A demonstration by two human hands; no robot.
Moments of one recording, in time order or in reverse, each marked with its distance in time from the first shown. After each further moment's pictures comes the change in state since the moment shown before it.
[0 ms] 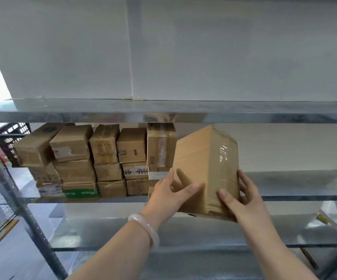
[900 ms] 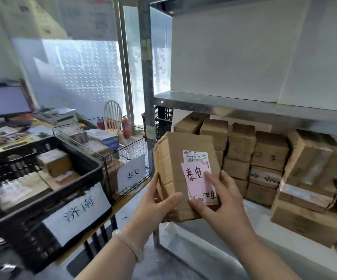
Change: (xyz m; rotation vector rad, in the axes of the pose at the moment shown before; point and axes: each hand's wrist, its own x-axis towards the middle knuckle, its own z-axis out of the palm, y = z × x) left_hand -0.214 -0.138 -0.250 -0.475 0.593 -0.020; right_hand -0.137 -0.006 0.318 -0.437 -0.615 -0.415
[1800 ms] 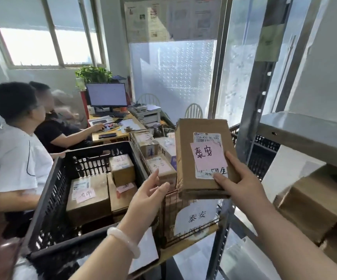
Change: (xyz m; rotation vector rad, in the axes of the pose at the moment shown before) left_hand 0.174 0.040 -0.206 0.177 0.608 0.061; right_hand 0.324 -0.066 0.212 0.445 -0.428 -0.174
